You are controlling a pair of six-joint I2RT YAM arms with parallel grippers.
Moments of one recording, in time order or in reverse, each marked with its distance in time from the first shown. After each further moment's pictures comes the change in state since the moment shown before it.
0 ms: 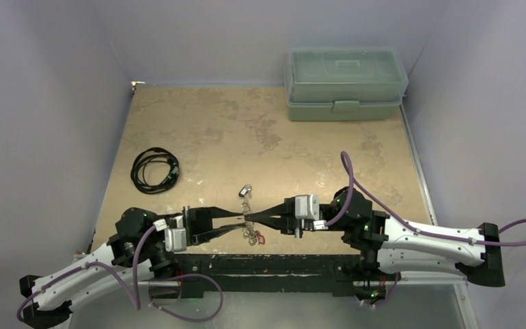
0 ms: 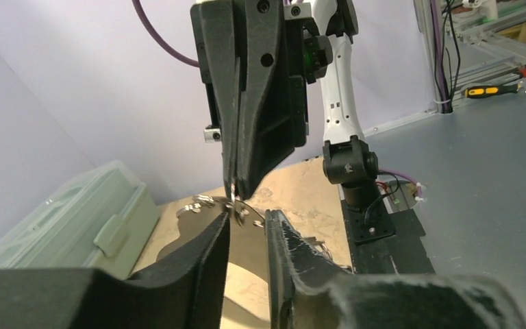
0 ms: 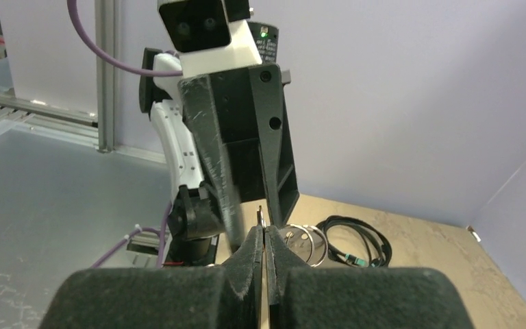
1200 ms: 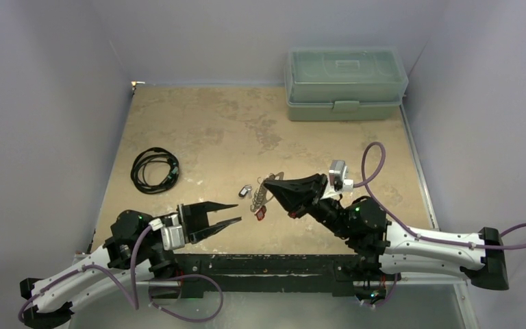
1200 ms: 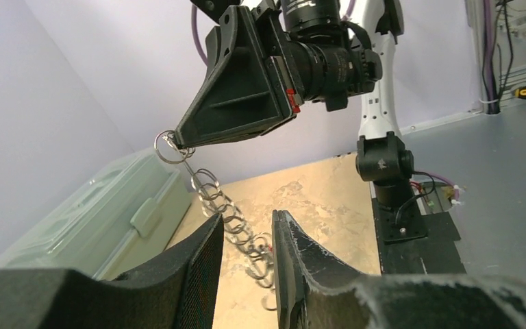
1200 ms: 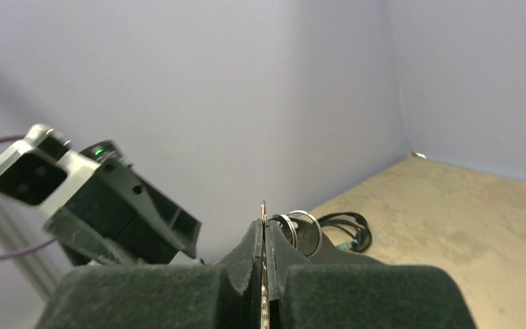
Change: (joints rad) left arm -0.001 -0.054 0.000 -0.049 -0.098 0.030; right arm 0.003 -0.097 -0.169 0.305 0.510 0.406
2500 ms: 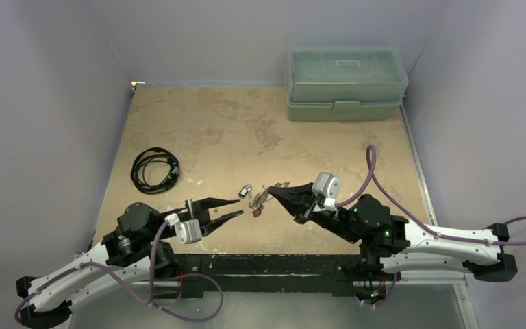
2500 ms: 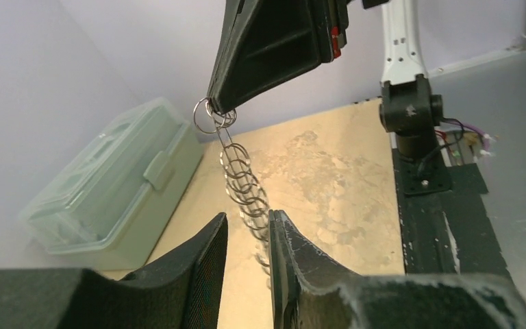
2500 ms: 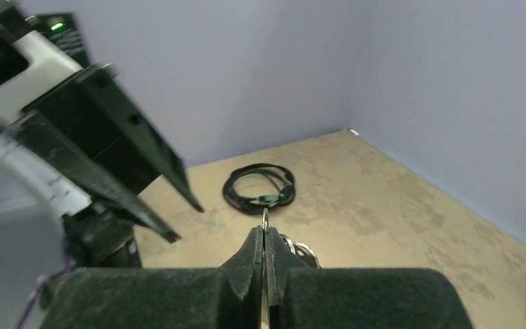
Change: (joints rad) left arm 0.011 0.059 0.071 -0.169 -0.100 0.101; right arm 0.106 -0.026 0.184 -0.461 0.182 -0.303
